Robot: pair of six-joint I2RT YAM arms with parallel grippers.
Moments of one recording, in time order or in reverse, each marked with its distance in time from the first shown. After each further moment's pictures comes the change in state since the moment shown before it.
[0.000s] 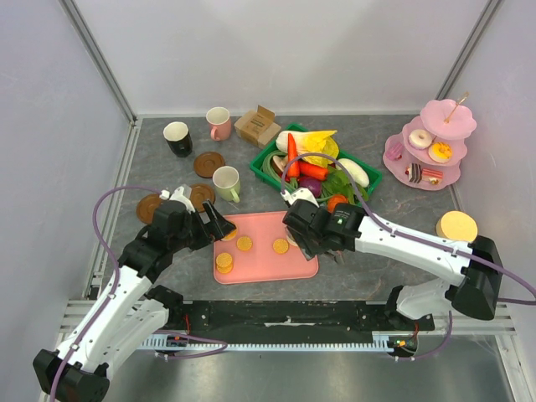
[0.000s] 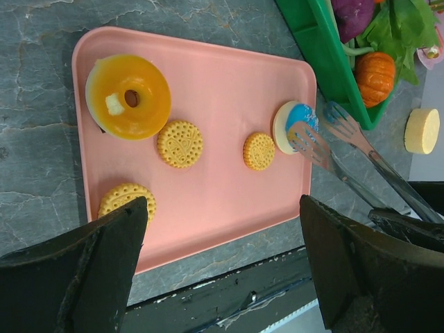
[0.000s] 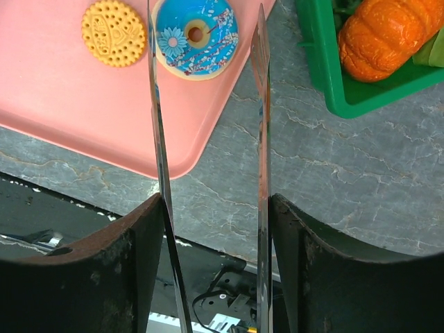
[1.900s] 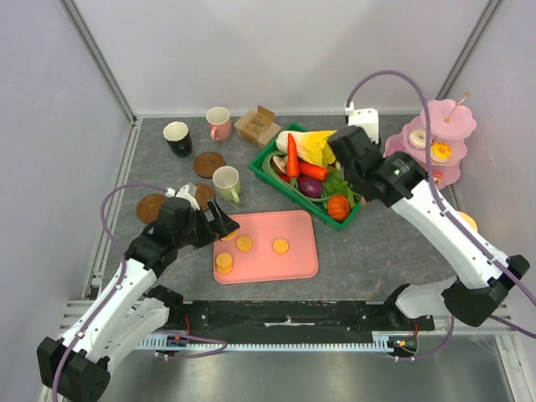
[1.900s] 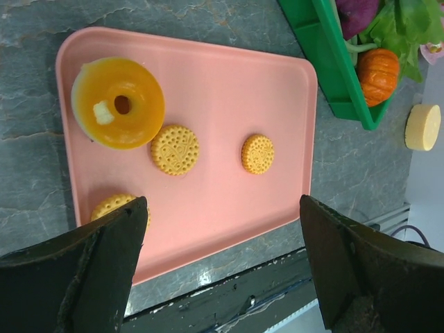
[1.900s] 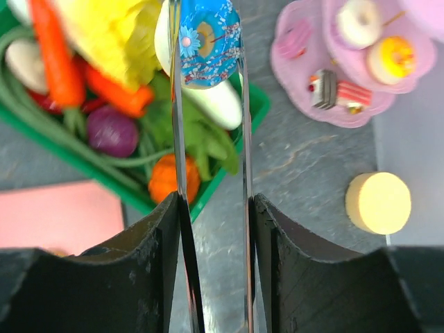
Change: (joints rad) left arm 0.000 0.059 -0.021 0.063 0.022 0.000; right arm -0.314 -0.025 0.412 -0.074 0.350 -0.028
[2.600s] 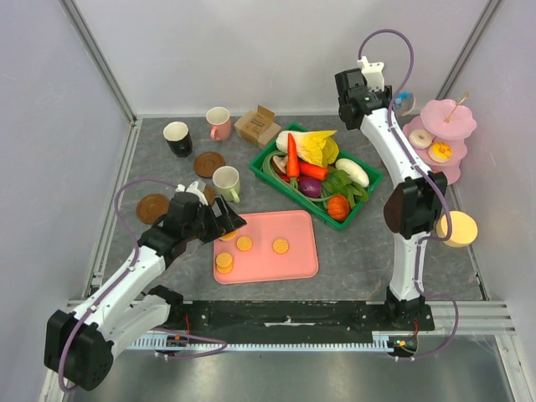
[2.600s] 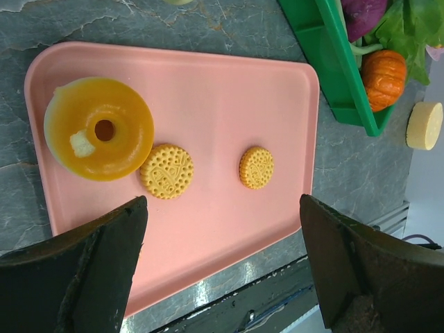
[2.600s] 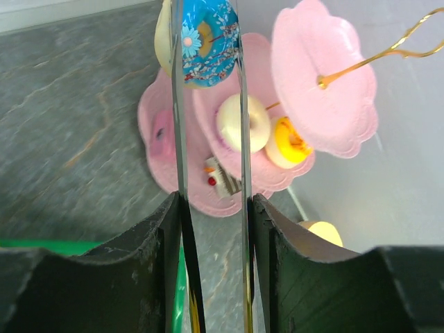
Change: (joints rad) left arm 0.000 0.151 -0.033 0.182 0.048 0.000; right arm -0.452 0.726 0.557 0.166 0.258 -0.192
